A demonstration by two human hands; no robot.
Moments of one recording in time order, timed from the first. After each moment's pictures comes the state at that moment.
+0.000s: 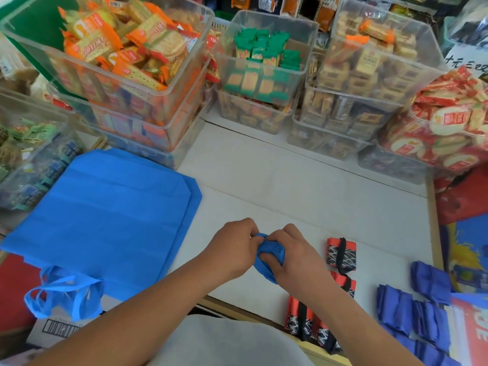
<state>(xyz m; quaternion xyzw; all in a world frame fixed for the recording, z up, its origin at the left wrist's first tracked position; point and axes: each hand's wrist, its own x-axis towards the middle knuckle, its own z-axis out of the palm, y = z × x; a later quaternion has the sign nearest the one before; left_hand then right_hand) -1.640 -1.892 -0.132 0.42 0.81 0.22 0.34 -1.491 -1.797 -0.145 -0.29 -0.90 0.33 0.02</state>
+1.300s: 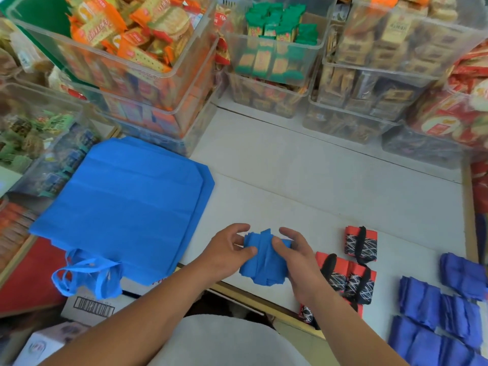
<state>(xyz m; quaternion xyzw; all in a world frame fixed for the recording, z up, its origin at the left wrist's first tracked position) -1.639 -1.936 -0.216 0.18 0.73 0.42 0.51 -1.488 -1.817 -0.211 -0.51 -0.43 0.74 0.08</state>
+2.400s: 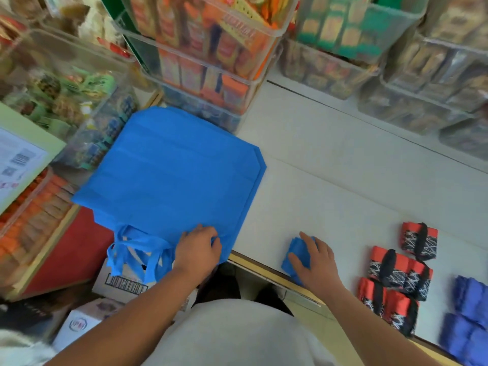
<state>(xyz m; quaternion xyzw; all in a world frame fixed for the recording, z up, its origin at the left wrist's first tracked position) -1.758 -2.104 -0.311 0.30 0.91 0.15 0.24 -1.522 -1.896 -0.322 -0.44 -0.83 0.31 -0.13</state>
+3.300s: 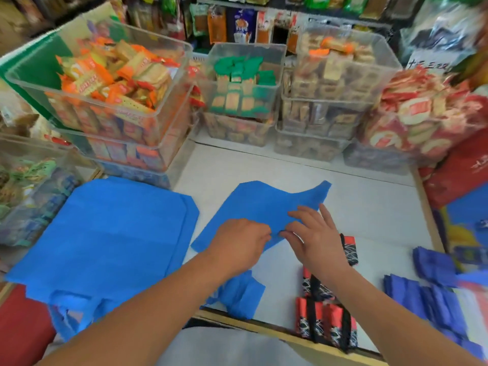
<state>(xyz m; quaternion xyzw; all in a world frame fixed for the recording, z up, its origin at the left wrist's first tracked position) -1.637 -1.881 -0.140 0.64 0.76 0.11 0.10 -1.463 -1.742 -0.199 -0.23 -0.94 0.04 0.24</state>
